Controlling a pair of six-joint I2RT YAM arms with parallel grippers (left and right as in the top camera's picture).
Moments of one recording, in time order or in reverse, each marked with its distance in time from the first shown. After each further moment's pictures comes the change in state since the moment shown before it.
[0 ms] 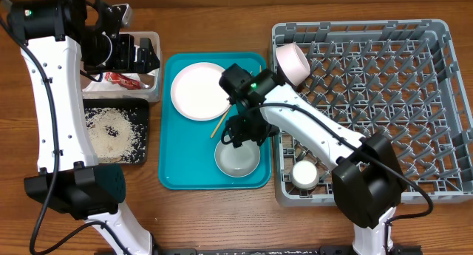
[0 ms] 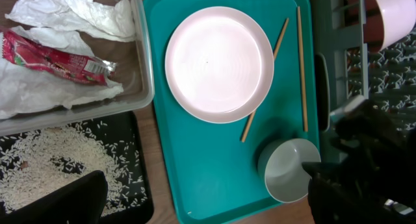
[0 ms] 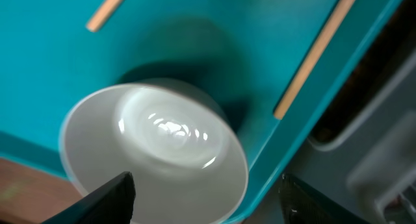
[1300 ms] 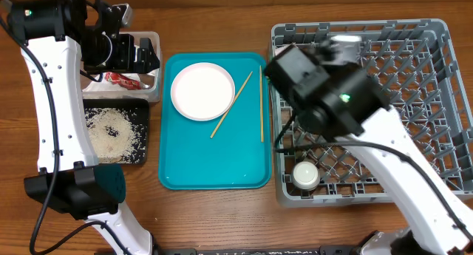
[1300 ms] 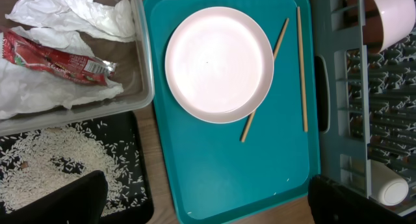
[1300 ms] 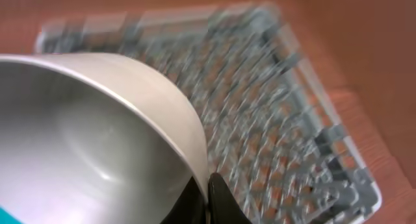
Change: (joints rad) left arm 0.000 0.000 0.000 -0.001 0.000 0.000; right arm -0.014 -0.398 0.251 -0.446 0.949 0.519
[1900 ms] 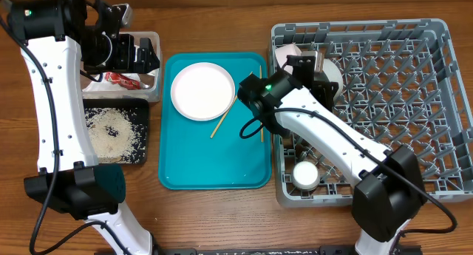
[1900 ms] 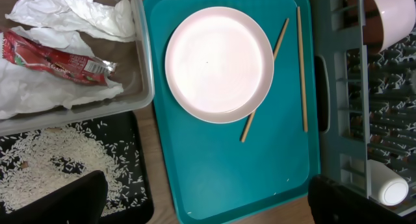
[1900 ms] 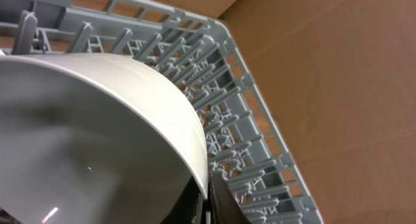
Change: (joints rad) left arm 0.000 0.000 0.000 0.000 0.000 0.000; right arm -0.005 0.284 -0.304 0.101 0.359 0.158
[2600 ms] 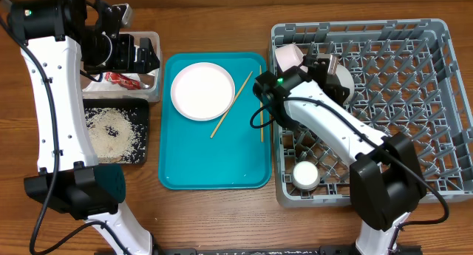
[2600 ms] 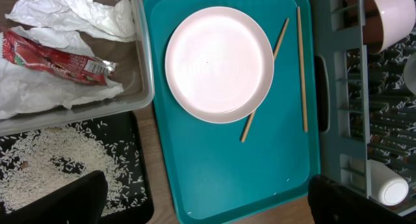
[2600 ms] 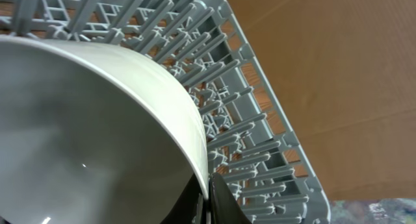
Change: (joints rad) left arm 0.000 0.000 0.000 0.000 0.000 0.000; right arm -0.092 0.042 -0.074 0.074 -0.033 0.011
